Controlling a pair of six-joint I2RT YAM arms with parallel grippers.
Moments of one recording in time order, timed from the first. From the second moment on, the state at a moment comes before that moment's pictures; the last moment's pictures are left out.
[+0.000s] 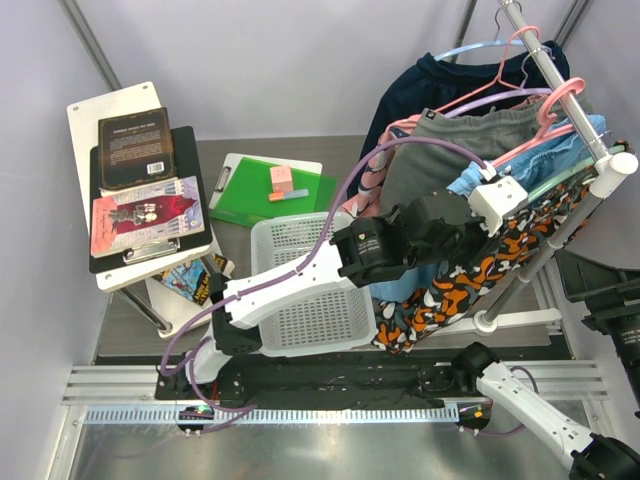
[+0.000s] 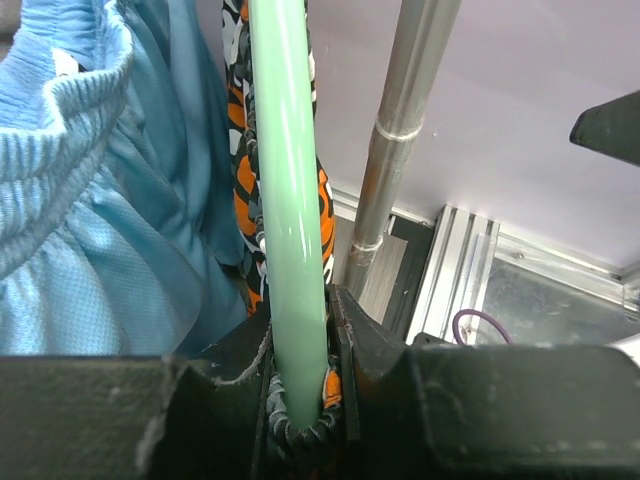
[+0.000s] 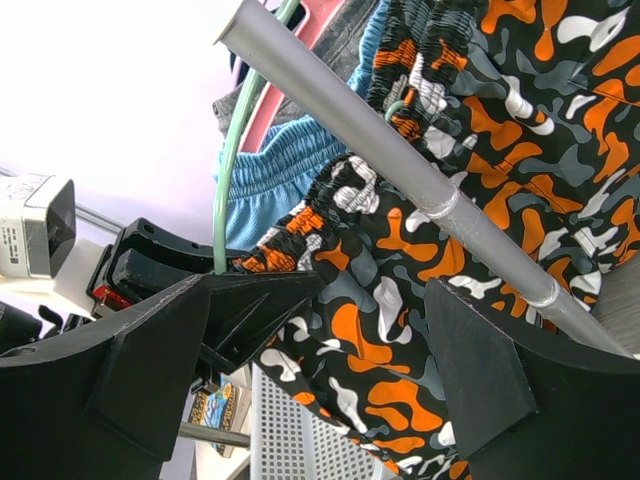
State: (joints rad) left arm -1.35 2.10 2.50 -0.60 -0.13 -0.10; right arm 0.59 0.46 1.67 -1.23 0.61 0.81
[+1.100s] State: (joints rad) left arm -1.31 1.65 2.12 -0.72 -0.08 -0.17; right arm 0.59 0.54 1.55 -1.07 0.38 0.65
